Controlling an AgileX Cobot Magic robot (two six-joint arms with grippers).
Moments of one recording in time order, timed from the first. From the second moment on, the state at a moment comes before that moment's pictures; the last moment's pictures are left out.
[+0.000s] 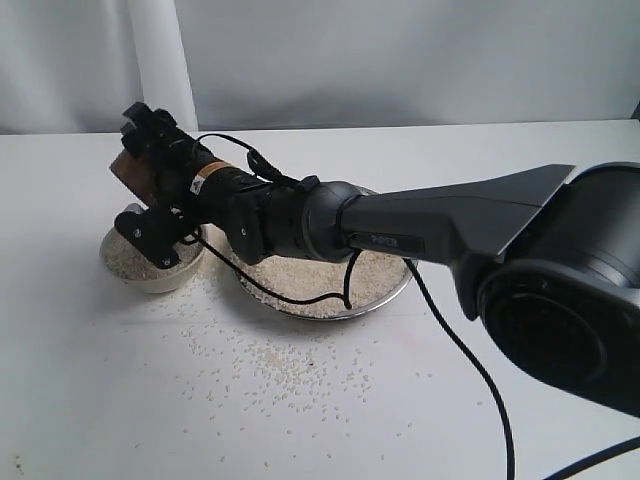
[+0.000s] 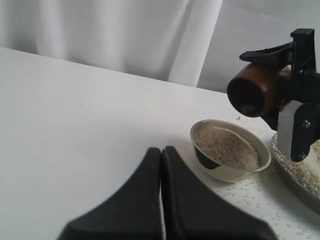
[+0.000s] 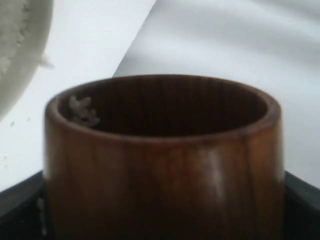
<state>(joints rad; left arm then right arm) 0.04 0.00 0.00 0.06 0.29 -0.27 0.82 2.40 -1.76 0.27 -0.35 -2.13</state>
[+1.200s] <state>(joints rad) 0.04 0.00 0.00 0.06 0.29 -0.27 0.71 2.04 -1.49 1.59 -0.07 -2.13</state>
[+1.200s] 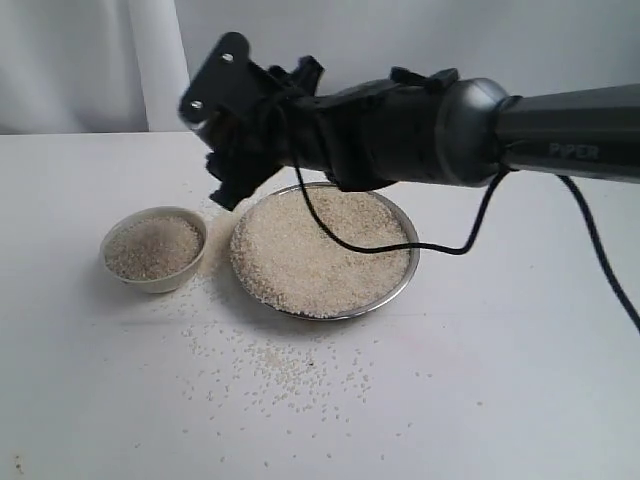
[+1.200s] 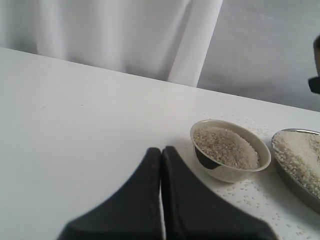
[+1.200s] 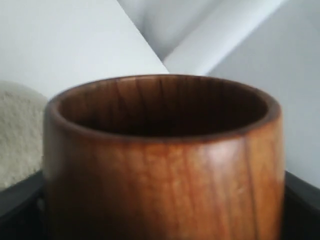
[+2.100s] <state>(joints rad) 0.04 0.00 0.00 0.06 0.29 -0.27 0.49 1.94 -1.32 1.75 -0.17 -2.13</state>
